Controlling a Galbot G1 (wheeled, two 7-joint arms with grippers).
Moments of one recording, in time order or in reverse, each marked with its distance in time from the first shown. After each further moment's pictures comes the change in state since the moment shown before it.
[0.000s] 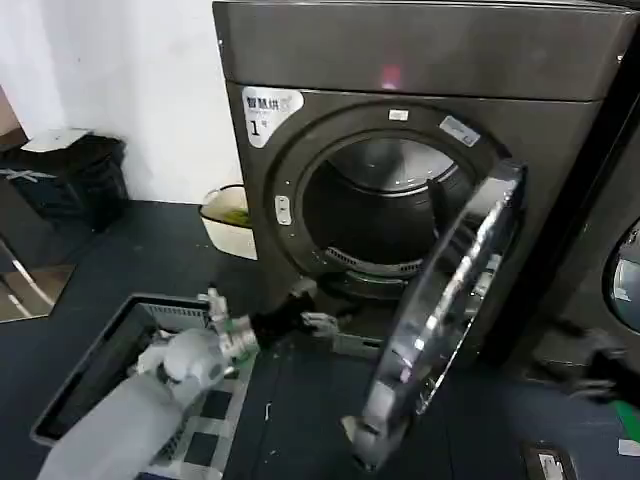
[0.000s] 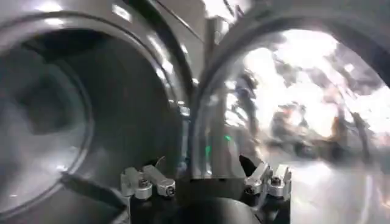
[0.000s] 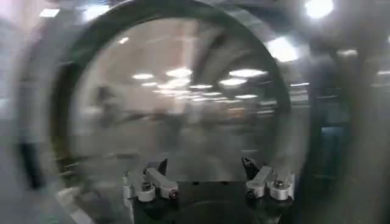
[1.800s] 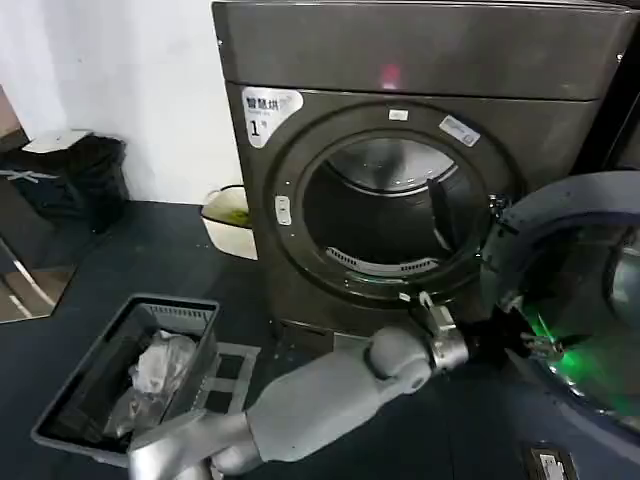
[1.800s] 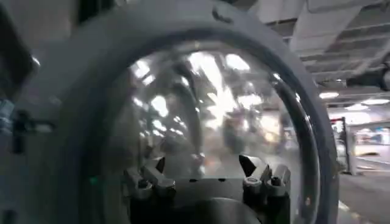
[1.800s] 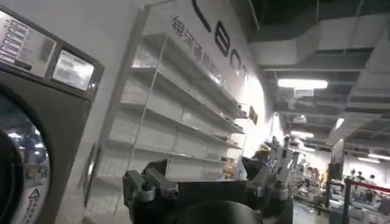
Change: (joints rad) left arm -0.331 -0.623 0.380 0.427 0.143 -0.167 -0.298; right arm -0.205 -0.042 0.728 -0.169 -0.169 -0.222 0.709
